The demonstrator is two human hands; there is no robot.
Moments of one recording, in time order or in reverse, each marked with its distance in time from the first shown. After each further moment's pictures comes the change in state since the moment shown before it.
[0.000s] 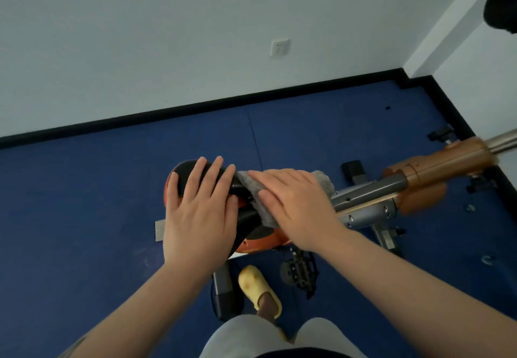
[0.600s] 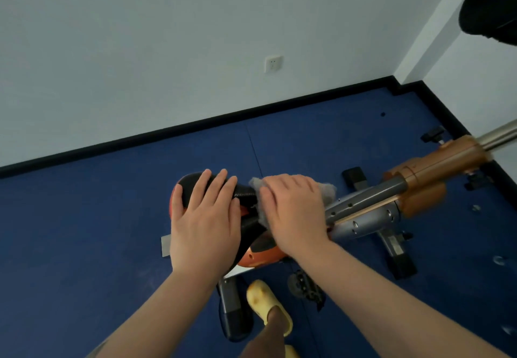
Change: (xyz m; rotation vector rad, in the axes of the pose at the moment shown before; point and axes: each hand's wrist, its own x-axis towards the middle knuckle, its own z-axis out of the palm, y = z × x) left_hand 0.007 -0.006 0.002 -0.005 0.092 0.015; right_hand 0.010 -0.023 0.019 -0.067 0.217 0.256
